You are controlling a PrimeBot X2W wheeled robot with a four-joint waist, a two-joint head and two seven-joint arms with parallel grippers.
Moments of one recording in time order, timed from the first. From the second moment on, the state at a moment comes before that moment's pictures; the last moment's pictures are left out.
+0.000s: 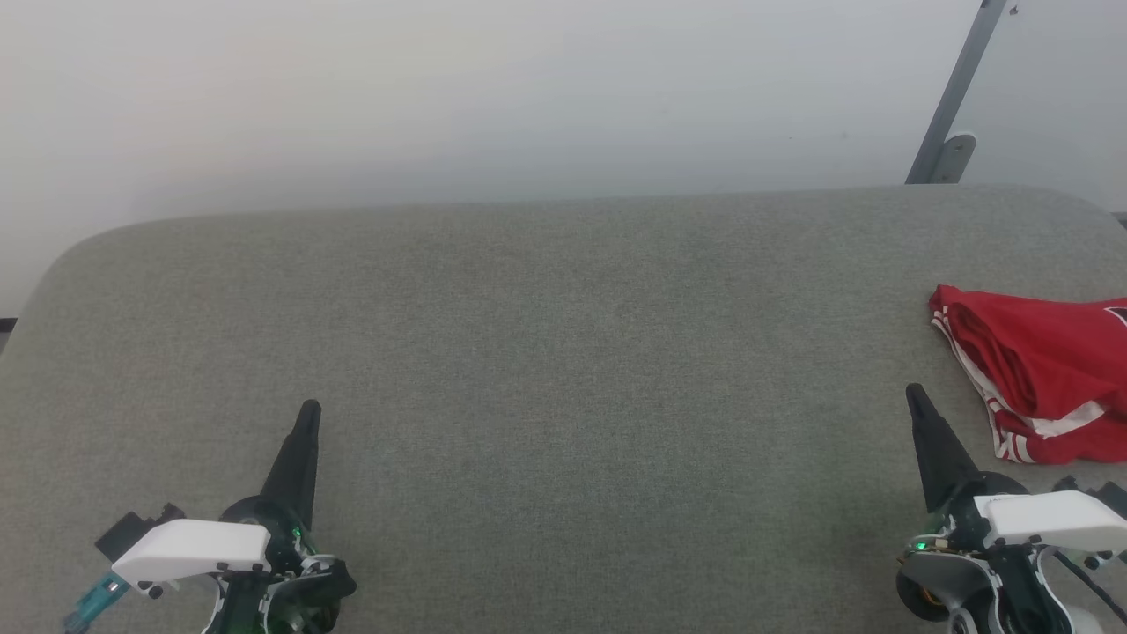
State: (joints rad) left arm -0.10 0.05 0.11 0.25 -1.61 -0.13 0.11; right arm -0.11 -0.05 -0.11 0.24 1.61 0.13 0.11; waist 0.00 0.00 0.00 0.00
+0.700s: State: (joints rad) left arm -0.10 0.05 0.11 0.25 -1.61 -0.13 0.11; right arm -0.11 -0.05 -0.11 0.24 1.61 0.13 0.11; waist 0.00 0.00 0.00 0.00
